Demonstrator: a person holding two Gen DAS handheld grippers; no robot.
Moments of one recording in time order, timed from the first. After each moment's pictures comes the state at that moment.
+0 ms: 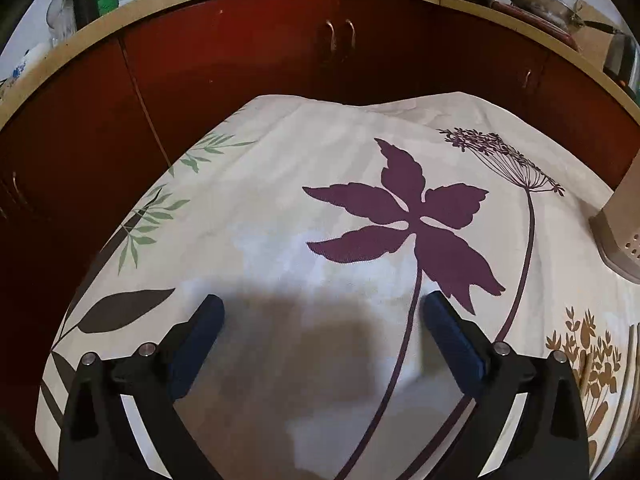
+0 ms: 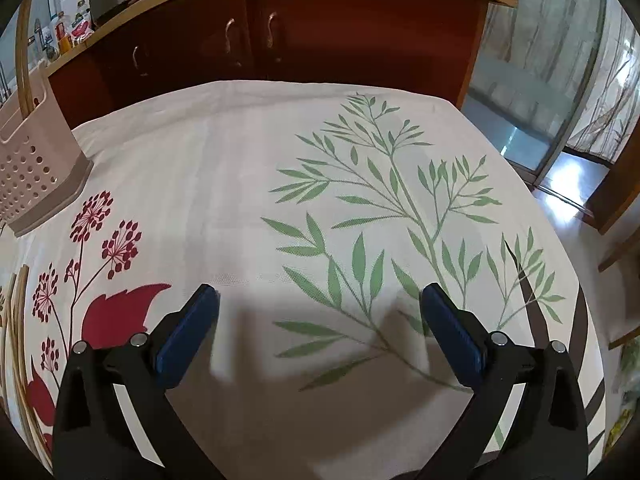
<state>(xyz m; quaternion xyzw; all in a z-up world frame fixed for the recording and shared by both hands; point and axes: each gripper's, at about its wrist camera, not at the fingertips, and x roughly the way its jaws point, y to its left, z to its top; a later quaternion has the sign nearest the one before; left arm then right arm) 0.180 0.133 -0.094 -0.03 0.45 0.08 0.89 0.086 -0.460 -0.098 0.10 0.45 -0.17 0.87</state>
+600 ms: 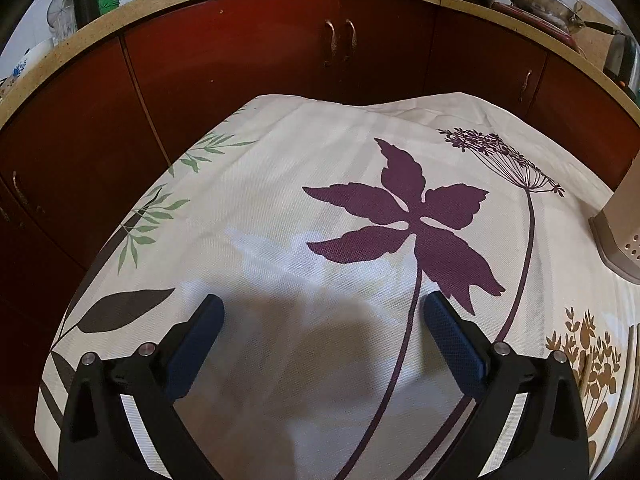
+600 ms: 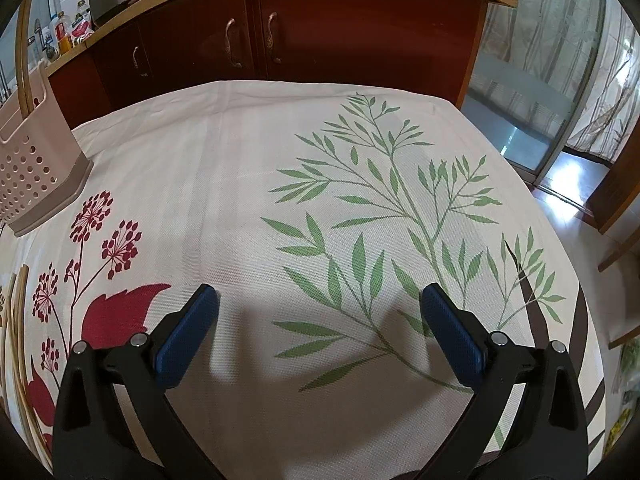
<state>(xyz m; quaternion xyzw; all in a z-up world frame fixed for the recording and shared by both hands) 0.190 0.125 -0.090 -0.04 0.45 0.09 0.89 0.082 -0.450 -0.101 0.10 0.44 -0.18 0.87</state>
